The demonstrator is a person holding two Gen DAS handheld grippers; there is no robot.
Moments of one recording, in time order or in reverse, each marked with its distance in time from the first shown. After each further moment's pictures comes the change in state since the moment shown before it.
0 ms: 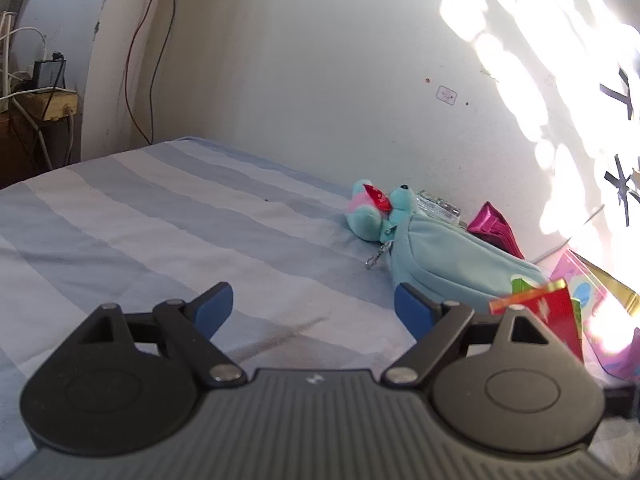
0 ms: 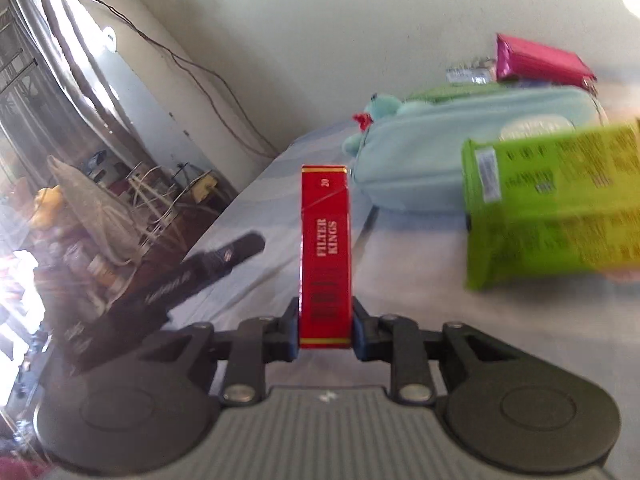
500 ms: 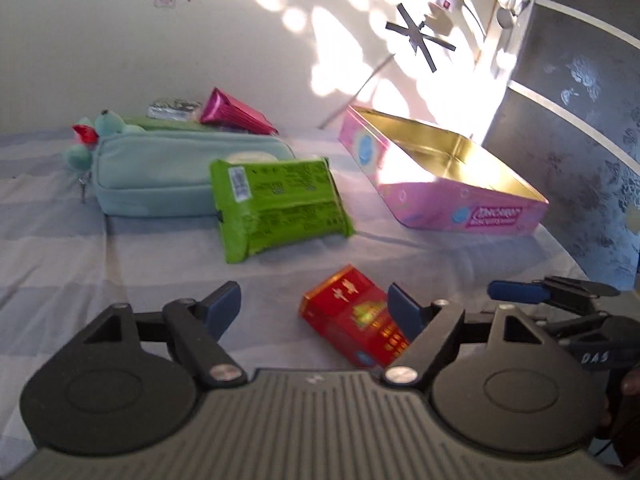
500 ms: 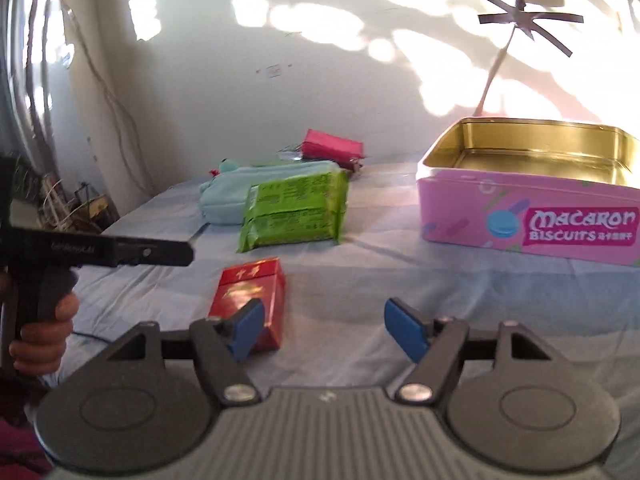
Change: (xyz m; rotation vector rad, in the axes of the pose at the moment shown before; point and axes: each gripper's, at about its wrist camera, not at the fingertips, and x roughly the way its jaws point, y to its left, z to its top) left arm -0.025 -0.139 -0.026 0.335 0.345 -0.480; right arm -0.163 -0.019 -0.099 -0.161 -0.285 -0.471
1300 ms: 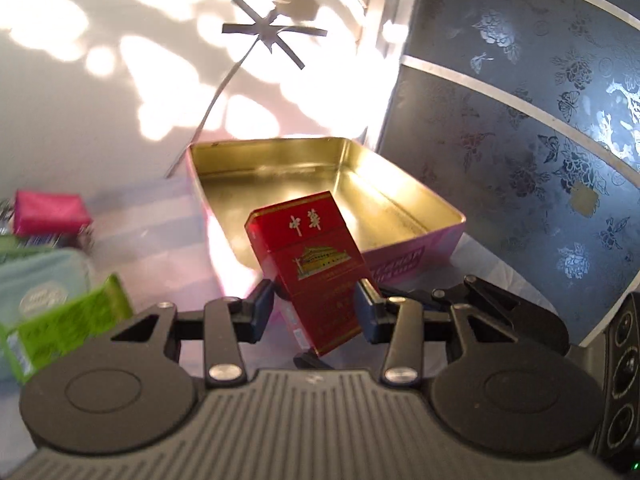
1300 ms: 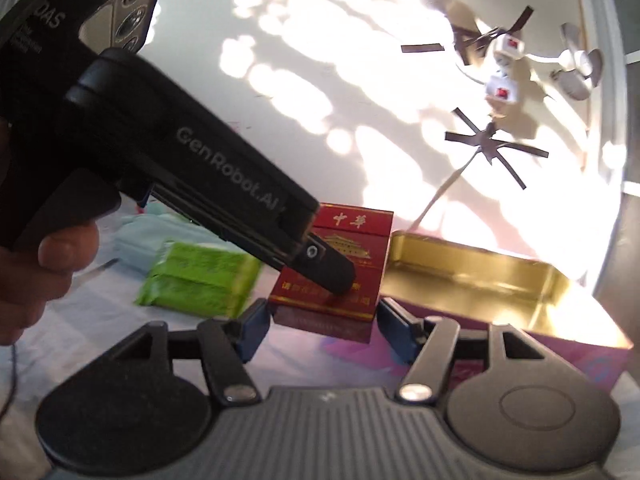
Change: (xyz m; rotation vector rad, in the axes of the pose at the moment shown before) left arm 0.095 -0.148 0.093 0.236 -0.021 -0.201; right arm 0.006 0.002 0.019 -0.245 -0.276 -0.351
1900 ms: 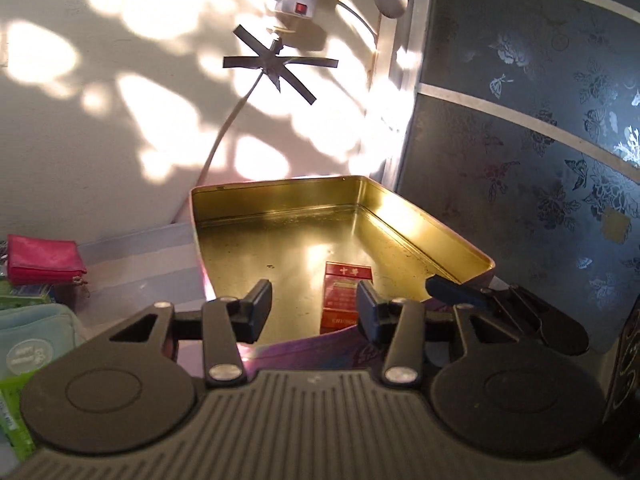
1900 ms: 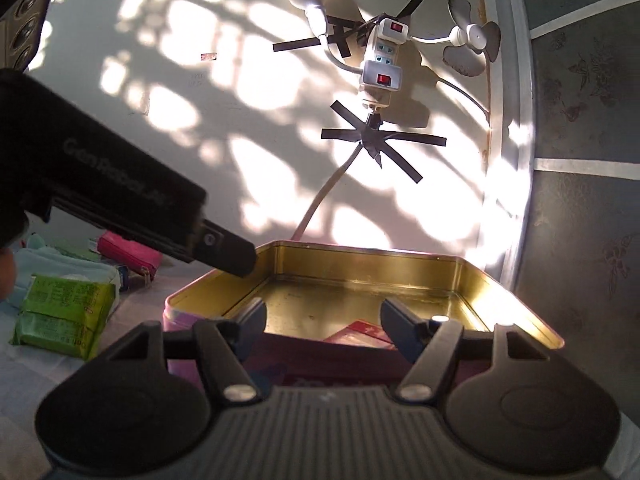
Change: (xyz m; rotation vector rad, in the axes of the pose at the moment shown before) left arm 0.007 0.005 0.000 -0.015 -0.107 0.093; right arm 0.024 -0.057 -0.014 0.141 -0.049 -0.213
